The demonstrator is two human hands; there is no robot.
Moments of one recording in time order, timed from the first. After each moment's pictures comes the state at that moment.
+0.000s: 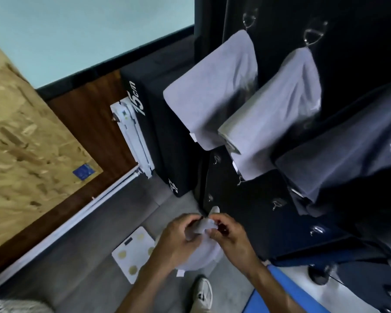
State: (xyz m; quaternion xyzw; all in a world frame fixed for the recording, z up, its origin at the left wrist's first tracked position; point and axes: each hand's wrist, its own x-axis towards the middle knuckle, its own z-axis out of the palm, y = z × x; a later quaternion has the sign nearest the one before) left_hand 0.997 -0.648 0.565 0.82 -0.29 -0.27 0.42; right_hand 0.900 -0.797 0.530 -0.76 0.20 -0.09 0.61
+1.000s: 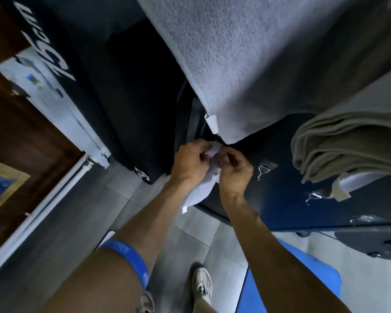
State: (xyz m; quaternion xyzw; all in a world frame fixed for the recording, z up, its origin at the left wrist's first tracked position) left_hand 1.218 -0.827 0.426 0.81 -0.36 -0.23 0.40; right_hand 1.122 -0.887 0.389 -0.59 0.51 -0.40 0.49
